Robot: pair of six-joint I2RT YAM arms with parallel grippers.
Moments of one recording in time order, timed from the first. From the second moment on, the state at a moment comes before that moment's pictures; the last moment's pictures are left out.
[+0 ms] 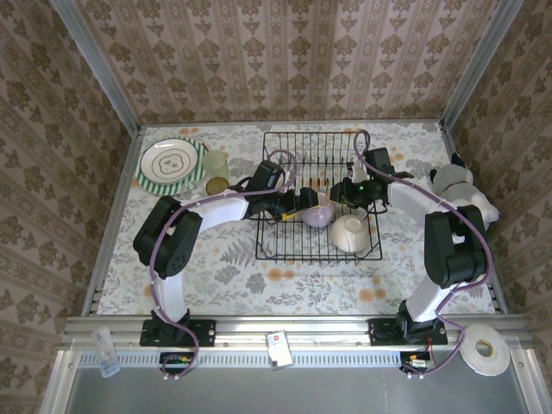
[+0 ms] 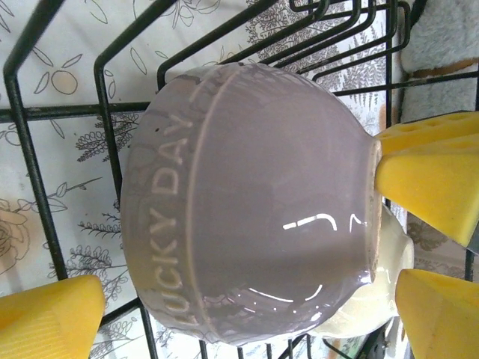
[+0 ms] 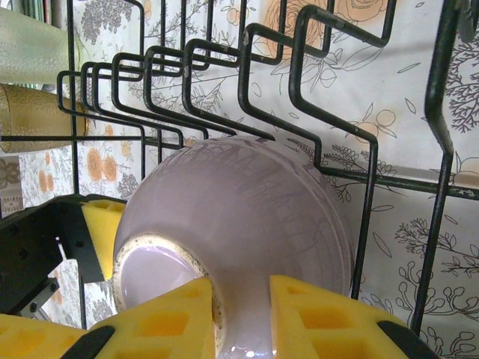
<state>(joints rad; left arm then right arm) -0.70 1.88 1.16 -0.05 0.54 -0.82 0.15 1.69 1.07 -0.42 -0.56 0.43</state>
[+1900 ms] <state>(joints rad) -0.75 2.04 1.08 0.82 0.70 -1.22 0.12 1.67 1.13 -0.58 -0.39 0.43</state>
